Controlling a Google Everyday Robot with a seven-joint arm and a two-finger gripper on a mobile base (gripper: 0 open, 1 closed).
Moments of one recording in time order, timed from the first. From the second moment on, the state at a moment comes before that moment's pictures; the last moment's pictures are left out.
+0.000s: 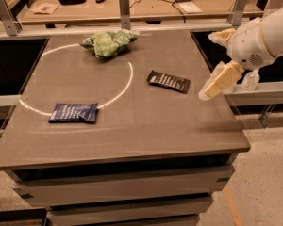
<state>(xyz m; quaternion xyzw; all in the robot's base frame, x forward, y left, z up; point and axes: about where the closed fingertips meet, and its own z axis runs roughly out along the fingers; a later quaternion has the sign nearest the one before) 0.564 -0.175 0.931 -0.59 0.71 0.08 0.38</state>
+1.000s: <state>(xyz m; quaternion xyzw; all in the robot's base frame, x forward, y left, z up) 0.610 -0.163 0.863 -0.54 0.75 0.13 0.36</state>
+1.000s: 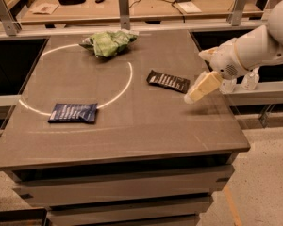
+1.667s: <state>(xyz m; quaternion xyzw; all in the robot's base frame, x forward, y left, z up) 0.609 -0.126 0.838 -0.57 0.74 0.13 0.34</state>
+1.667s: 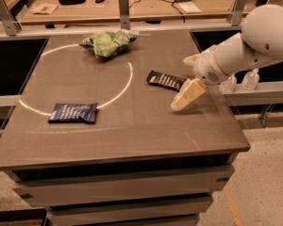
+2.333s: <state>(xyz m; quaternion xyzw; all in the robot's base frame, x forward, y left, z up) 0.627 -0.110 0.834 -0.53 0.76 0.17 0.33</state>
